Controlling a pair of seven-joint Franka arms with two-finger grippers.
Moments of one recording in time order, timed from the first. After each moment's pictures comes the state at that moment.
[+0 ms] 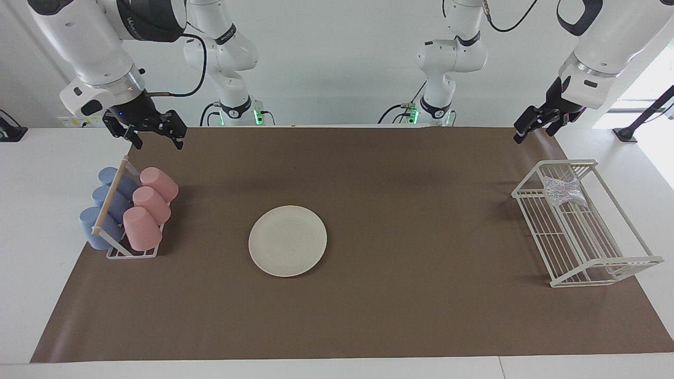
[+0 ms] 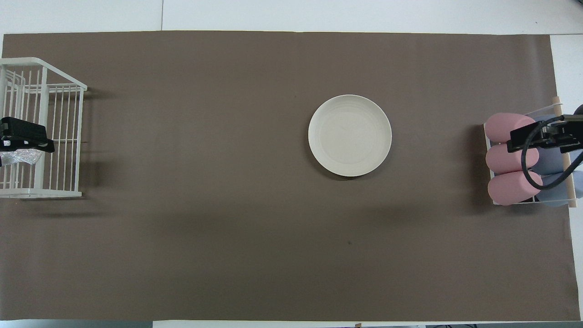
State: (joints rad) left arm -0.11 -0.06 0.09 -1.63 -0.03 1.54 -0.20; right arm -0.04 -0.02 0.00 -1.63 0.00 1.55 0.00
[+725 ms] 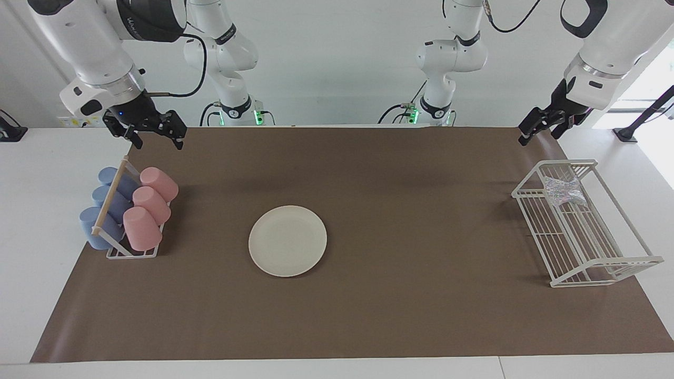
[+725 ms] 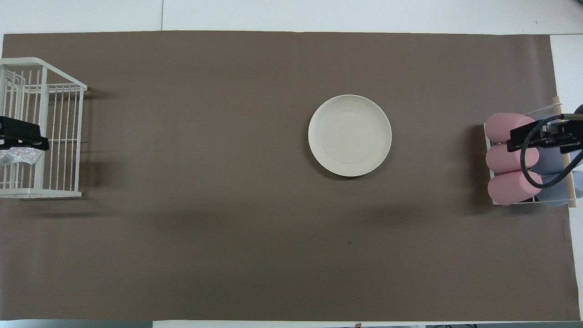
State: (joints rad) left arm -0.09 -0.06 0.10 -1.64 -0.03 1.57 -0.15; right arm -0.04 -0.02 0.00 -1.63 0.00 1.55 0.03
